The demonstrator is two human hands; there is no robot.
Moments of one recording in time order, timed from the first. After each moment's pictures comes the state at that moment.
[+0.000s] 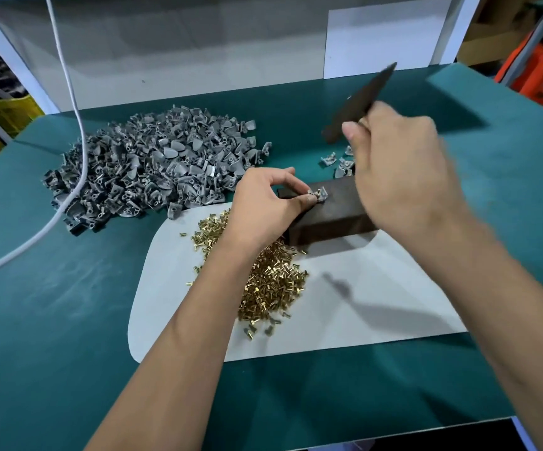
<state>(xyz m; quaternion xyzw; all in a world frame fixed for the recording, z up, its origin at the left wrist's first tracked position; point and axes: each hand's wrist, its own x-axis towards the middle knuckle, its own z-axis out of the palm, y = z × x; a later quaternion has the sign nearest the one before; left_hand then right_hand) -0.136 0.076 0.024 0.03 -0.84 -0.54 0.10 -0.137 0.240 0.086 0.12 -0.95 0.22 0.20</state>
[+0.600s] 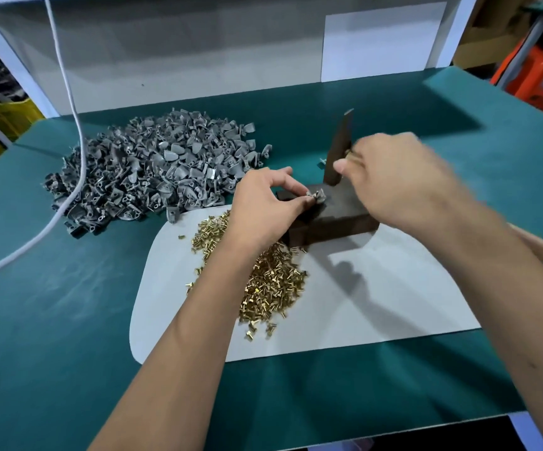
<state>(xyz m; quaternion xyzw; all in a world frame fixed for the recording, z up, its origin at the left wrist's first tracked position) -0.133 0.078 0.025 0.04 -0.84 -0.53 0.09 -0.149 0.250 0.087 0.11 -0.98 0.13 0.09</state>
